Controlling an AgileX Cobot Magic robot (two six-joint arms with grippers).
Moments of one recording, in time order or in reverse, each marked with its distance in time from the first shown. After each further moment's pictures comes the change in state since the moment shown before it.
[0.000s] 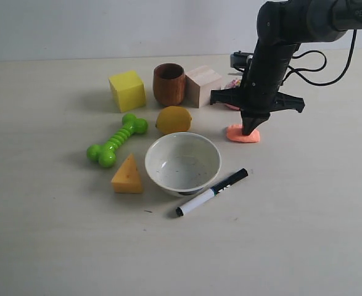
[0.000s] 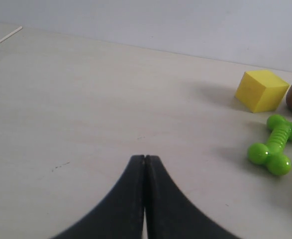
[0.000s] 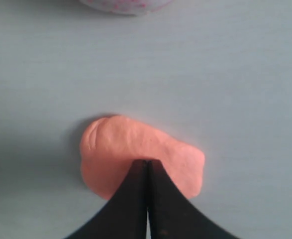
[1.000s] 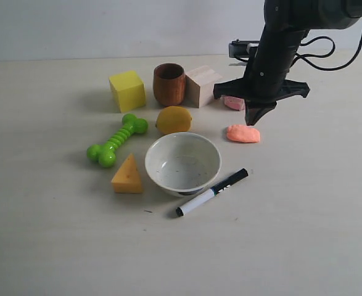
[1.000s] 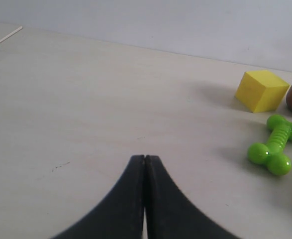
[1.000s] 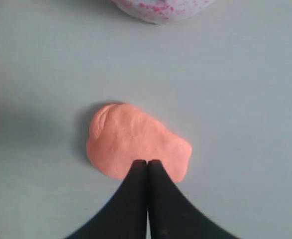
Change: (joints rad) left arm 0.000 0.000 0.000 0.000 0.000 0.000; right arm -0.009 -0.057 0.002 -0.004 0.021 -0.160
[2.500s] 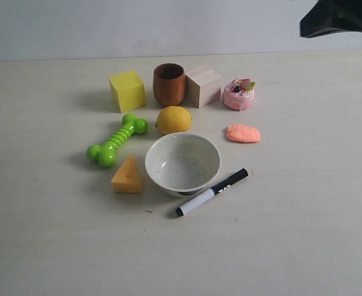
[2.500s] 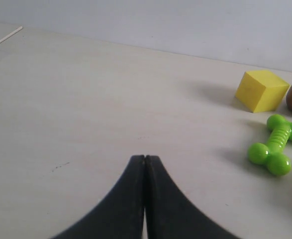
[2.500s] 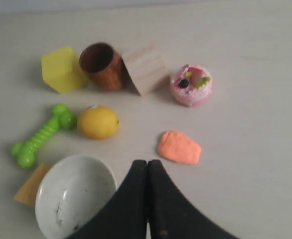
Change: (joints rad) left arm 0.000 0.000 0.000 0.000 0.000 0.000; right arm -0.070 -0.845 0.514 0.233 -0.273 -0.261
